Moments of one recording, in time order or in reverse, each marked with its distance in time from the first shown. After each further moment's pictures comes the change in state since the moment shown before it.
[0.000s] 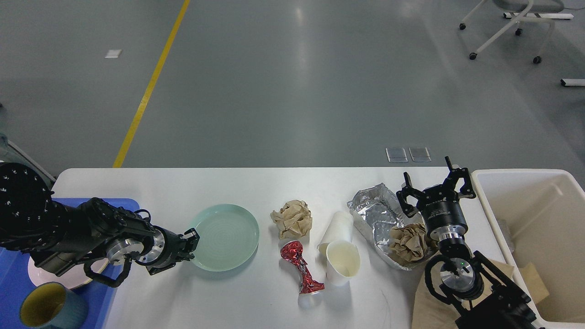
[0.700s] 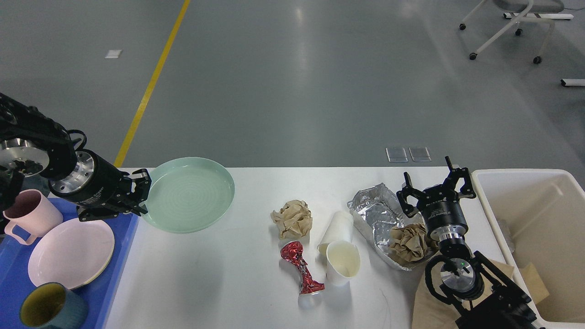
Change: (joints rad) left arm -0.822 0.153 0.393 -0.517 0.007 -0.325 -0.008; right arm 0.000 -0.001 0.000 0.000 -0.001 0.000 -0.001
